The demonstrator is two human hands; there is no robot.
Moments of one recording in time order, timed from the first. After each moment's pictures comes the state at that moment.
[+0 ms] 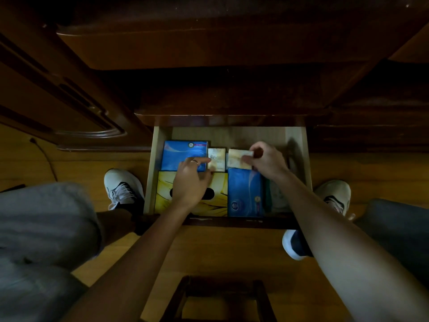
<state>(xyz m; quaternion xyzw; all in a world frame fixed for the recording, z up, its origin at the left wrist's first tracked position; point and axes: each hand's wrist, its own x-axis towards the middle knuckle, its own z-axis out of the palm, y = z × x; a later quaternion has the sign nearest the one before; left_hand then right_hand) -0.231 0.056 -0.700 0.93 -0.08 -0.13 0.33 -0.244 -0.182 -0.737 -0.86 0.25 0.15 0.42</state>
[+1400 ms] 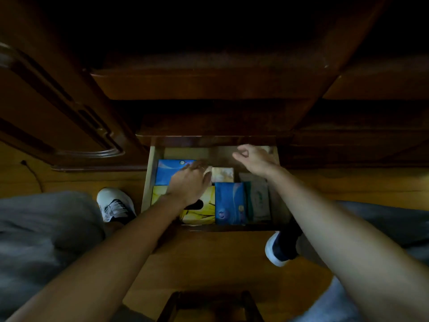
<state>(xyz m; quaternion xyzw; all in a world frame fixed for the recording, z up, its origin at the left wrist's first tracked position) -0.215 0.044 -0.653 0.94 -0.29 -0.14 0.12 -0.231 -0.189 -0.657 -0.90 0.21 0.18 0.34</state>
